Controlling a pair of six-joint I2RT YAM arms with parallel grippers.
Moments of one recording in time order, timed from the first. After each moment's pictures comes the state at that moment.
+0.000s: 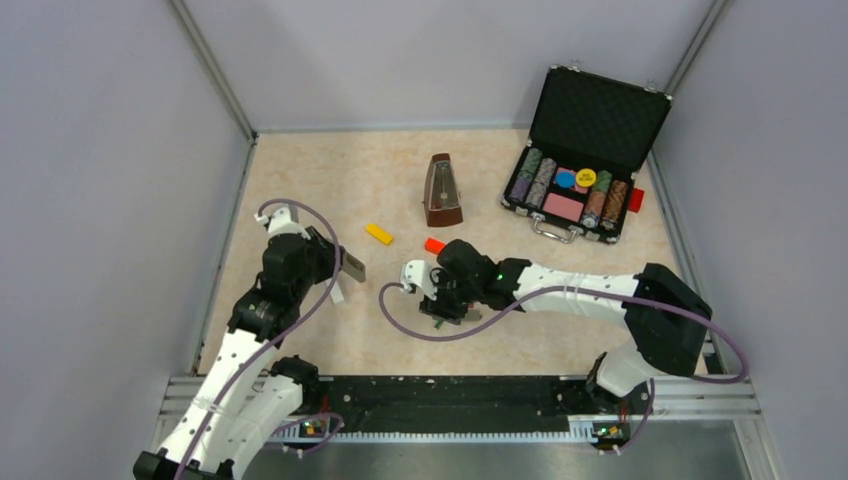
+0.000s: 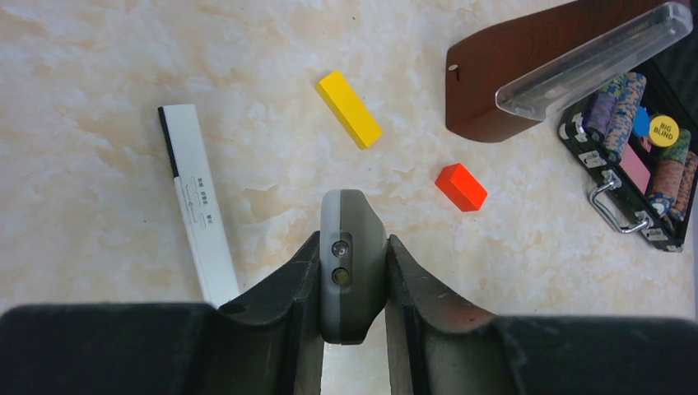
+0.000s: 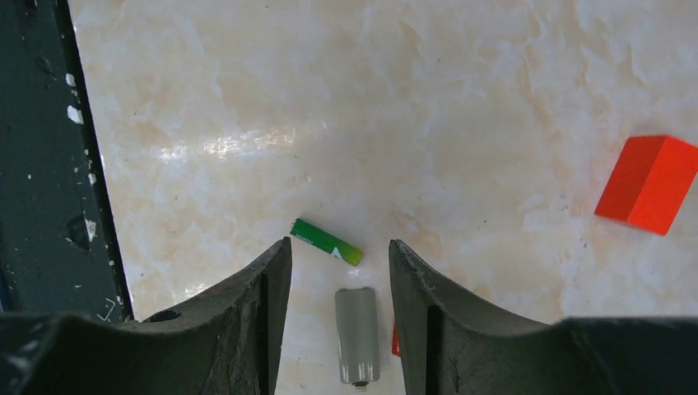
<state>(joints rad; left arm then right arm) -0.29 0.66 0.63 -0.43 -0.13 -0.64 1.02 1.53 0.93 -0.26 -0.23 -0.34</state>
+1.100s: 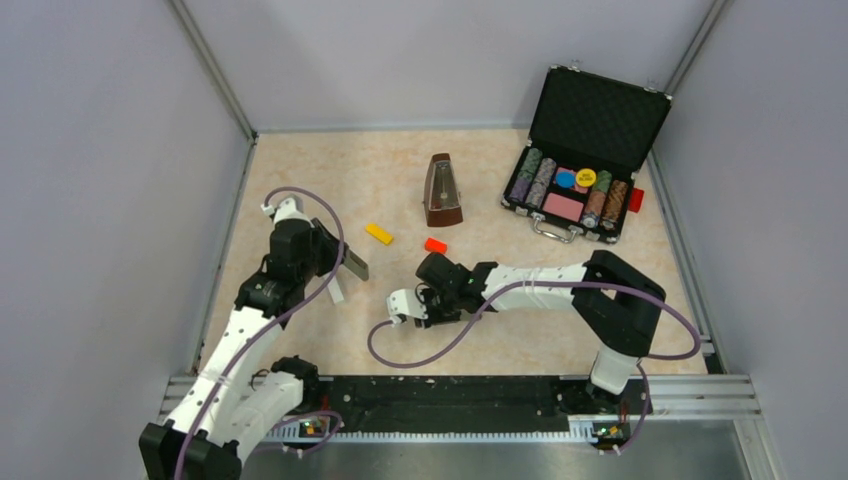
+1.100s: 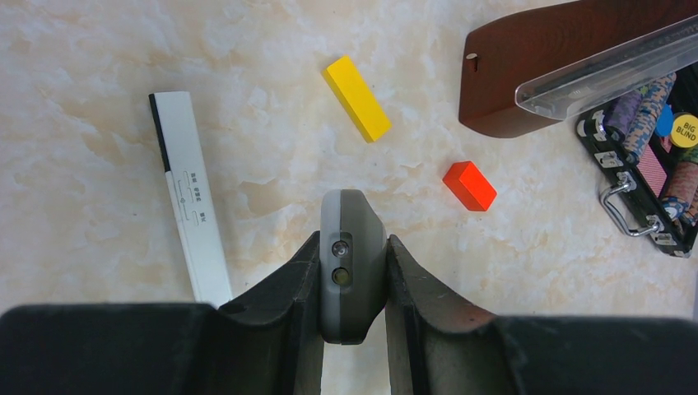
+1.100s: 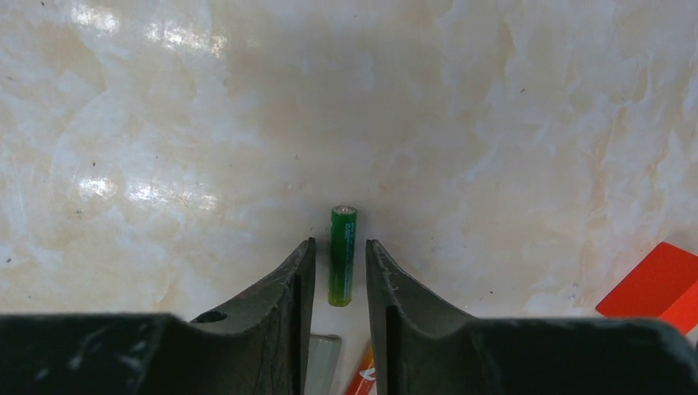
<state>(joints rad) -0.26 0.82 0.71 -0.45 -0.11 -0.68 1.07 1.75 1.01 -0.31 -0.20 -0.73</state>
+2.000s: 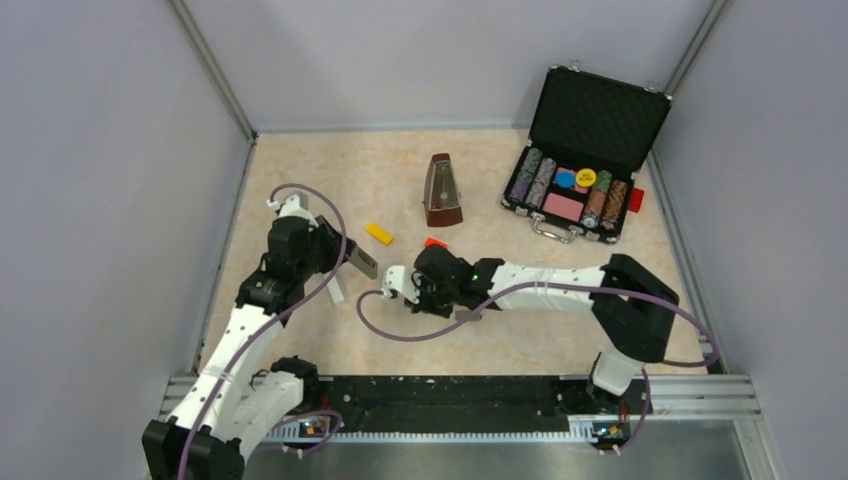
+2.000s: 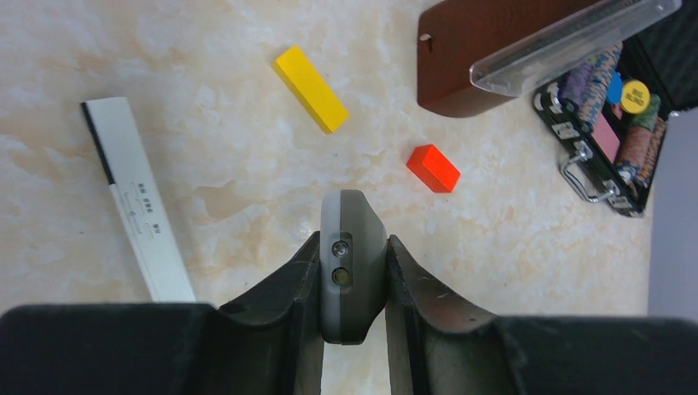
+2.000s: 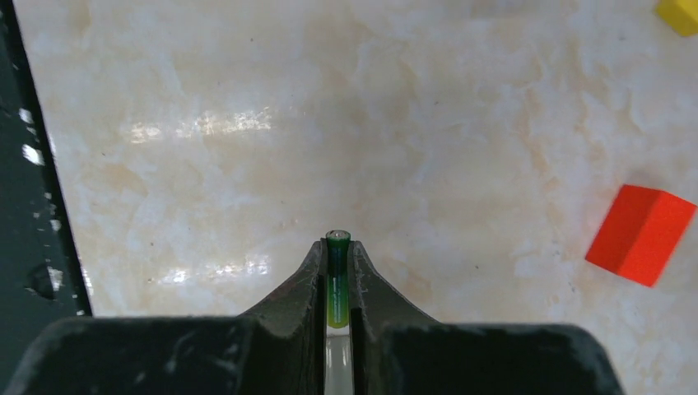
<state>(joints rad) -0.23 0.84 0.71 -0.40 0.02 -0.66 1.09 1.71 1.06 -0.29 -0.16 -0.44</state>
